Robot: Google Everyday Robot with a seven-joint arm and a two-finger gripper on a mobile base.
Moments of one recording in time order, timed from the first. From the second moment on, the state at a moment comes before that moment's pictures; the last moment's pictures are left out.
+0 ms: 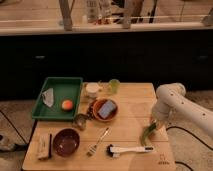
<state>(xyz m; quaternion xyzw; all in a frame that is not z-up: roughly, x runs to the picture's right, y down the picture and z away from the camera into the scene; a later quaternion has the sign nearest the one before) 0.293 0.217 0.817 -0.38 -0.14 -0.21 0.89</state>
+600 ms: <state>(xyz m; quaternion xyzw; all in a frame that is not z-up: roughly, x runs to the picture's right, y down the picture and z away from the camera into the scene) 0.279 0.218 0.817 -0.37 -0.17 -0.24 0.88</state>
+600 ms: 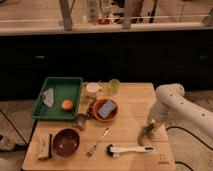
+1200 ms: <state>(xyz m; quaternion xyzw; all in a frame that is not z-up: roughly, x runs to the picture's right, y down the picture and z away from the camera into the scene) 0.276 0.215 0.820 -0.36 -0.19 -0.25 0.88</state>
